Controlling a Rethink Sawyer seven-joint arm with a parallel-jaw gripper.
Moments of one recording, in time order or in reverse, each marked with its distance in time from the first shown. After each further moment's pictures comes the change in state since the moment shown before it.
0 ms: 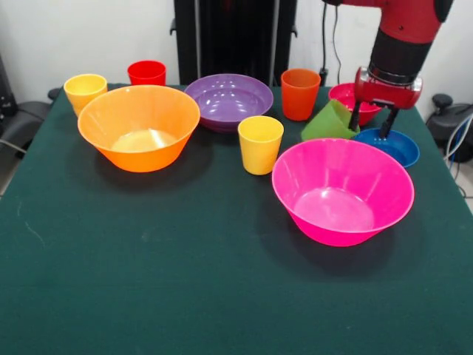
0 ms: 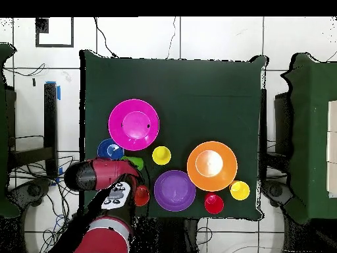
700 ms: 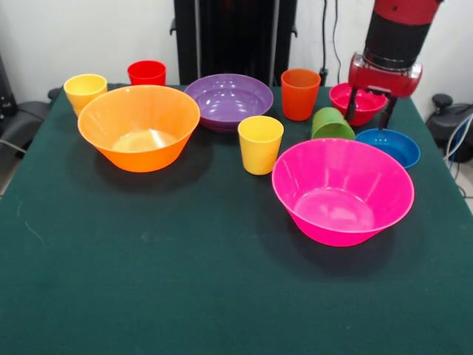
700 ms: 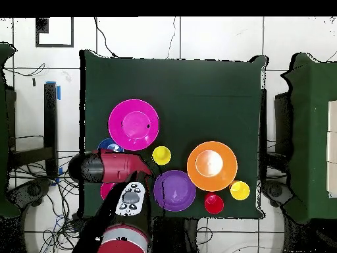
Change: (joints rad) arm -0.092 -0.112 0.016 0.001 -0.003 0.110 0.018
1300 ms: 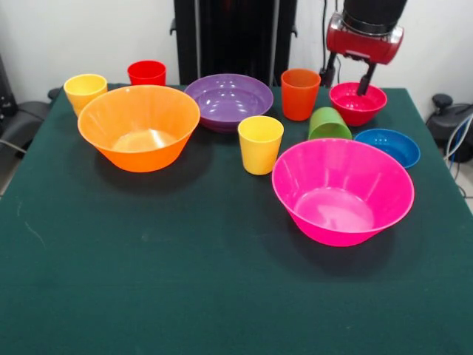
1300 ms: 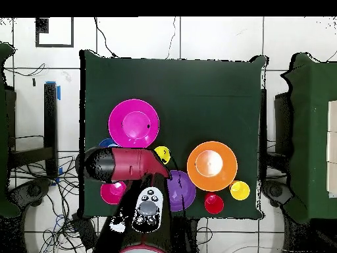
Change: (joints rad) arm -0.081 -0.113 0.007 0.000 -0.088 0.226 0.000
